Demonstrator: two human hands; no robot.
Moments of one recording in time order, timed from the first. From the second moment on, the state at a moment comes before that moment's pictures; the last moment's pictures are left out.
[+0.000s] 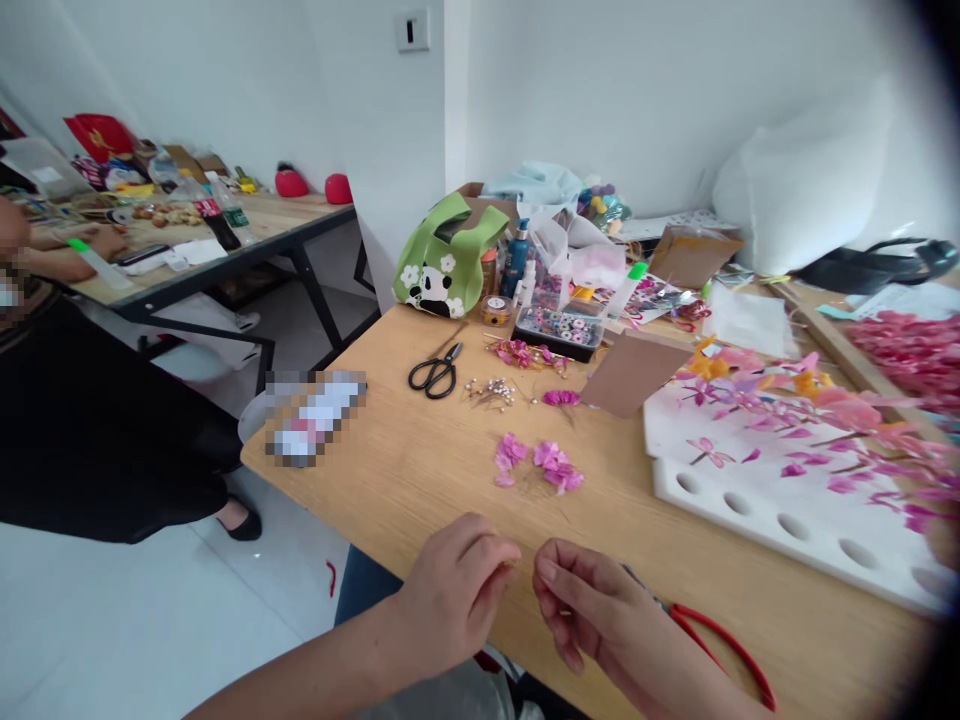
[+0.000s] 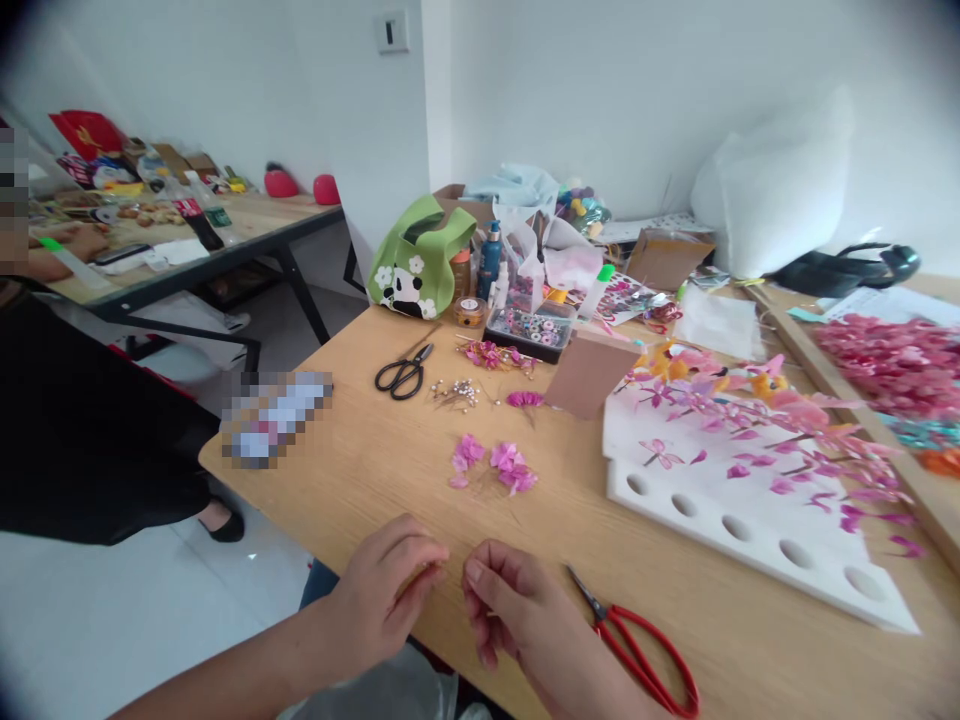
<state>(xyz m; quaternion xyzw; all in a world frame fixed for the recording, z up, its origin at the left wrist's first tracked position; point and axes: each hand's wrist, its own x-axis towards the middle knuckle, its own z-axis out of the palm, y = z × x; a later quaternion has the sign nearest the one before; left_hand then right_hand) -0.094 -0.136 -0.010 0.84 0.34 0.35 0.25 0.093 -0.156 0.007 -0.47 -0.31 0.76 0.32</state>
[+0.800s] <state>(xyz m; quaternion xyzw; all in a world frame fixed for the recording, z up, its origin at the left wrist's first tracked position) -0.080 -0.122 -0.008 0.85 0.31 0.33 0.27 0.104 -0.145 0.001 -0.47 -0.36 0.73 0.34</state>
